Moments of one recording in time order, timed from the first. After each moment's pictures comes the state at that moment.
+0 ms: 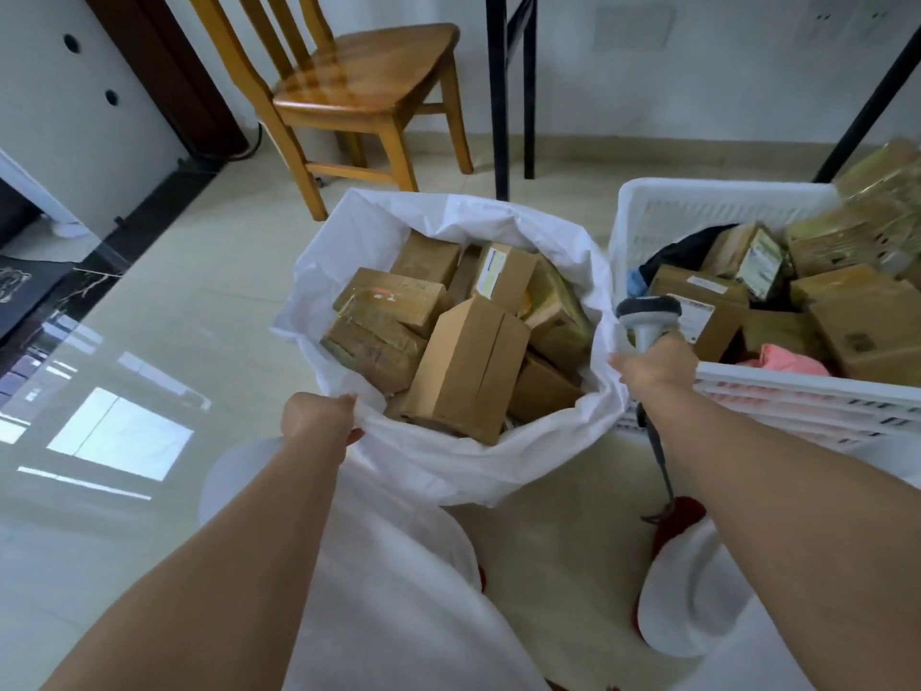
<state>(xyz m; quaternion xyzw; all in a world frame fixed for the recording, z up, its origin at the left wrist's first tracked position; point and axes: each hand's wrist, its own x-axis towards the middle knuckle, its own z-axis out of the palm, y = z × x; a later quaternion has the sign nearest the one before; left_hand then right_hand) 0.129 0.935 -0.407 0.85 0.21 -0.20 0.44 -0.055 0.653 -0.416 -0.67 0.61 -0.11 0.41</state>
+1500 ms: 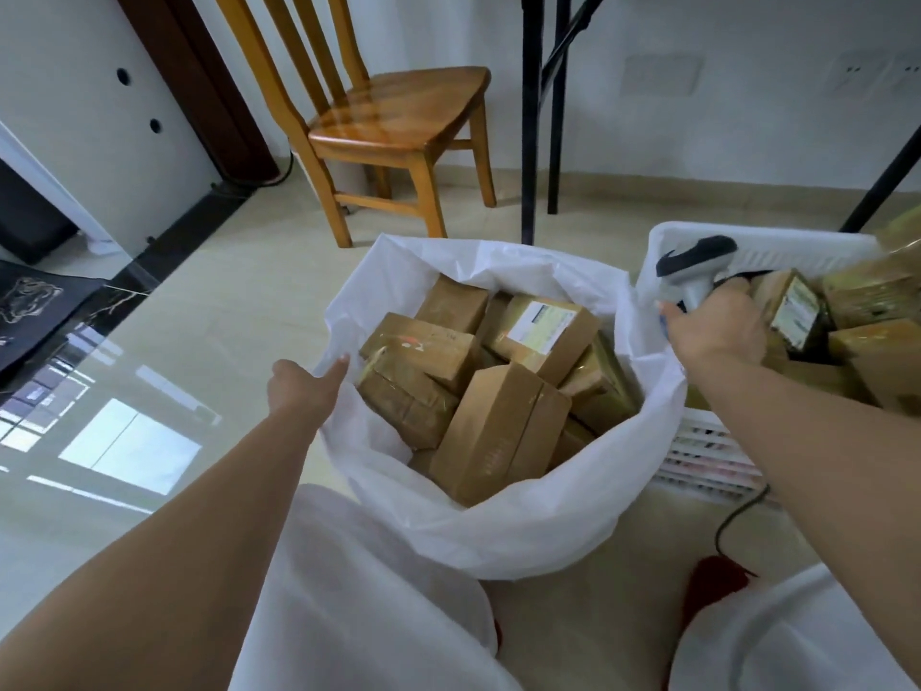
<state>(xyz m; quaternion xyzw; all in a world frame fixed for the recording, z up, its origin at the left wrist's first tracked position) 0.210 0.948 -0.377 0.94 0.06 -0.12 0.32 -0.012 0.617 -0.351 -0.75 0.58 -0.20 0.25</state>
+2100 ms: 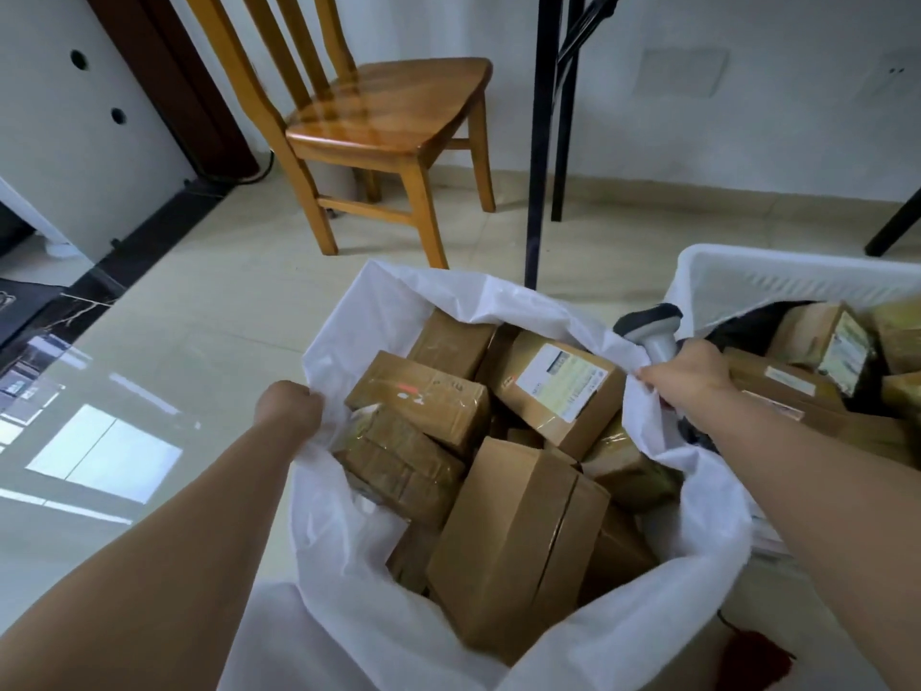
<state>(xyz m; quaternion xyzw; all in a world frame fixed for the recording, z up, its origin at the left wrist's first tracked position) 0.311 0.904 -0.419 0.96 0.00 -0.17 0.22 0.075 0.569 -0.416 -0.73 0.57 -0.04 0.39</state>
